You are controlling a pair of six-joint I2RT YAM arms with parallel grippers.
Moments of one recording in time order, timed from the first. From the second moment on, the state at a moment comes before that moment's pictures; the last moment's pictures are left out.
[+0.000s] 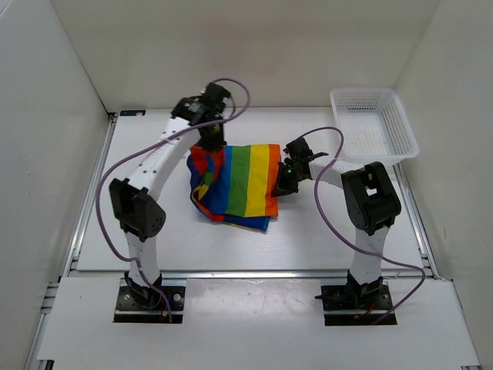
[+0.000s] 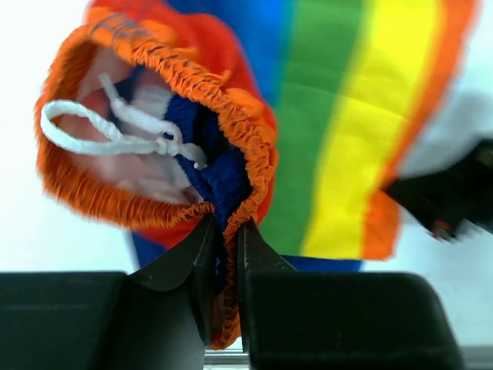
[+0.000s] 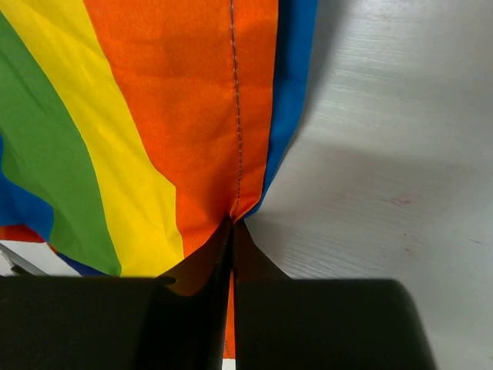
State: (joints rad) left arm -0.45 1.89 2.04 -1.19 -0.23 -0.45; right arm 0.43 1.96 1.23 -0.38 -0.35 0.54
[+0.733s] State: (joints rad) left arm -0.74 2.24 2.18 -1.13 -0.08 -0.58; right arm 0.44 1.97 1.23 -0.37 -0.36 0.56
